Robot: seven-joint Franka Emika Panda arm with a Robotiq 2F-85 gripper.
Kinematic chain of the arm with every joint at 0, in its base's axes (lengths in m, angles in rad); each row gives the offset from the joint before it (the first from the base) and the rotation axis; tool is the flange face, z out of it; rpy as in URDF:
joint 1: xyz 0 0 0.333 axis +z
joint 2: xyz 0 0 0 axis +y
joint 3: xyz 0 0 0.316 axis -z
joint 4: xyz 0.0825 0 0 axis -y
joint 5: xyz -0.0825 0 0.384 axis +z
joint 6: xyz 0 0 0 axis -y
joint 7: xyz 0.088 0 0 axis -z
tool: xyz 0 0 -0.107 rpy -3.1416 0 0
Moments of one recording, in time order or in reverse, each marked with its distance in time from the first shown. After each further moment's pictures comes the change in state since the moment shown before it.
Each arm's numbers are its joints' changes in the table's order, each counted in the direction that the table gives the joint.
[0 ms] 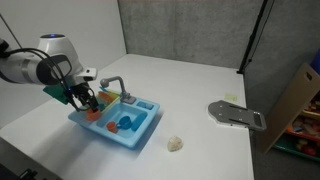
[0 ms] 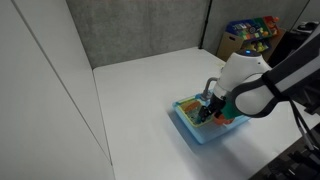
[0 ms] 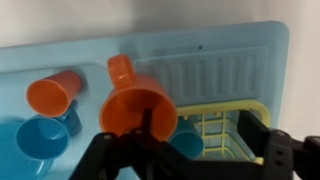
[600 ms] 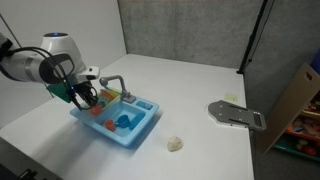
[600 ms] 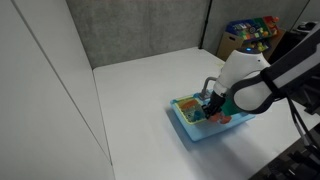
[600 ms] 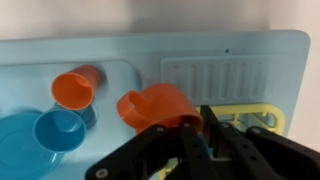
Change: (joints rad) arm -0.016 0.000 0.001 0.015 0.015 0.000 -0.015
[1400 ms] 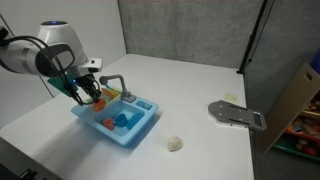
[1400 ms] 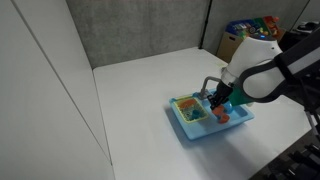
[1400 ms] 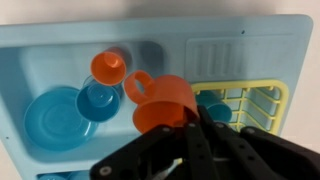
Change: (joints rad) arm -0.049 -0.098 0.001 -0.046 0.011 0.000 -0.020
